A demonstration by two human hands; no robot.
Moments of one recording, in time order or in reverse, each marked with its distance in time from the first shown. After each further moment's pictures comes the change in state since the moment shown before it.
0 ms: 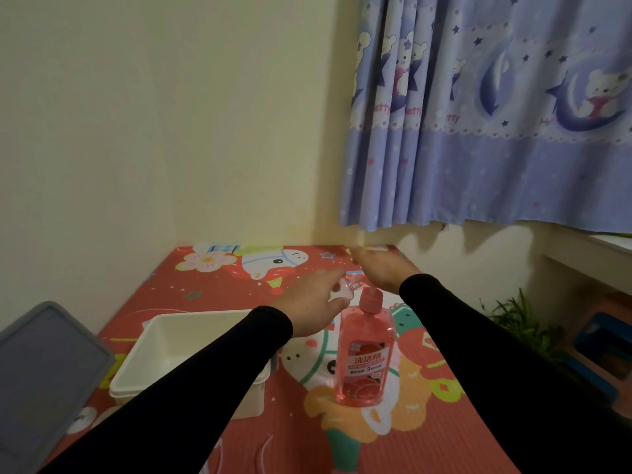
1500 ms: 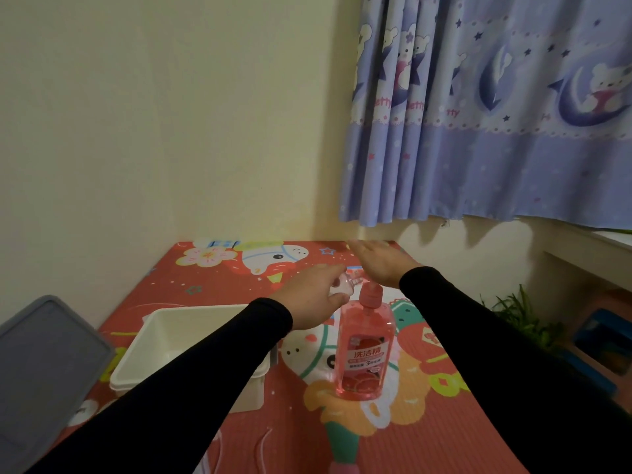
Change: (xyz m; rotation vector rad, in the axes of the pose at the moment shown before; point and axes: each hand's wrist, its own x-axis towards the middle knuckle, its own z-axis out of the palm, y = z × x) left_hand -0.002 0.006 -0.006 0.035 -0.025 -0.010; right_hand 0.003 0.005 0.001 -0.038 0.004 -0.074
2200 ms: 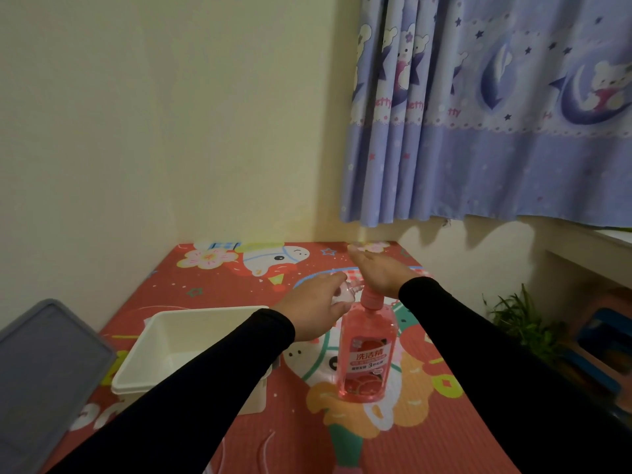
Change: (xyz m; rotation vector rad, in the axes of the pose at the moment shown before) left_hand -0.007 -0.001 0.008 0.028 -0.038 -0.012; right_hand 0.004 0.007 0.017 0.024 -0.035 0.014
